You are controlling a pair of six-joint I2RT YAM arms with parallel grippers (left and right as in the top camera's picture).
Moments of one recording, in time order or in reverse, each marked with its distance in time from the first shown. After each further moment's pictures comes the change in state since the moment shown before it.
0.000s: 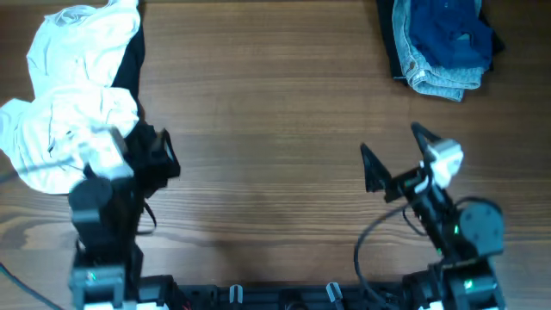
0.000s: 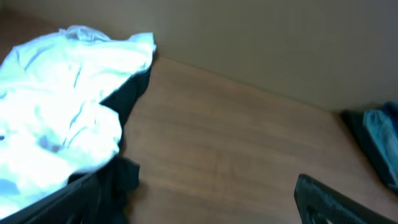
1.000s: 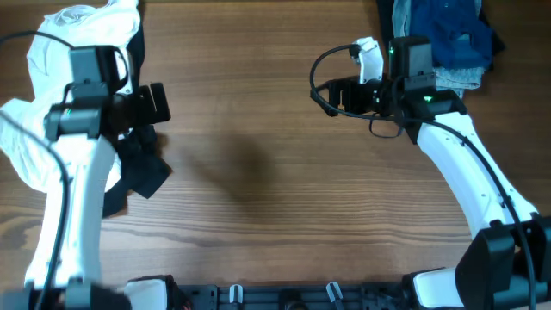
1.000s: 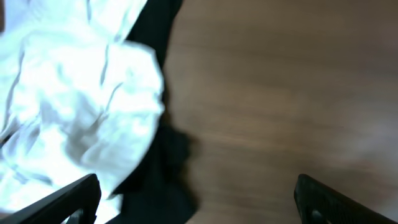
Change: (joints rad) left arm 0.000 0.858 0.703 -0.530 -0.147 0.198; right arm 0.000 1.144 0.772 -0.472 -0.301 0.007
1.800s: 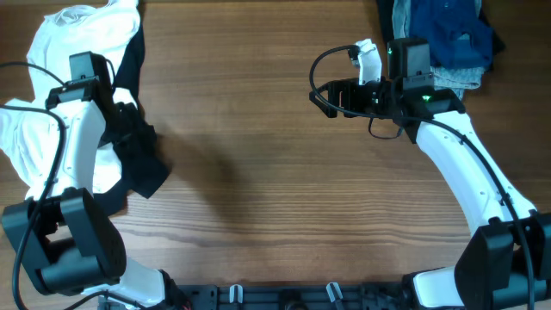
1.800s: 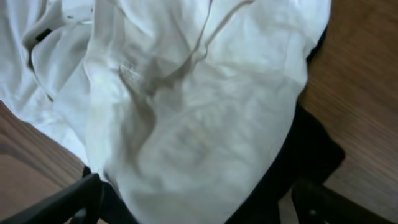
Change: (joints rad) left arm 0.146 0.274 0.001 -0.048 -0.167 -0.187; right arm 0.000 0.005 0.000 -0.010 -0.012 0.012
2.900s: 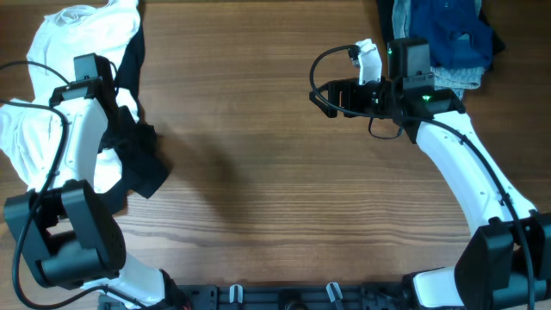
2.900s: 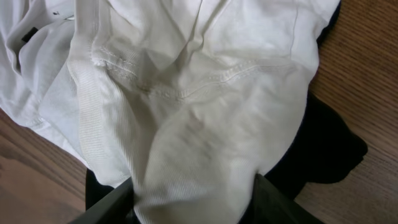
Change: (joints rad) left arm -0.001 0.033 0.000 -0.007 -0.011 0.055; right arm 0.000 0.000 0.000 0.000 0.000 0.004
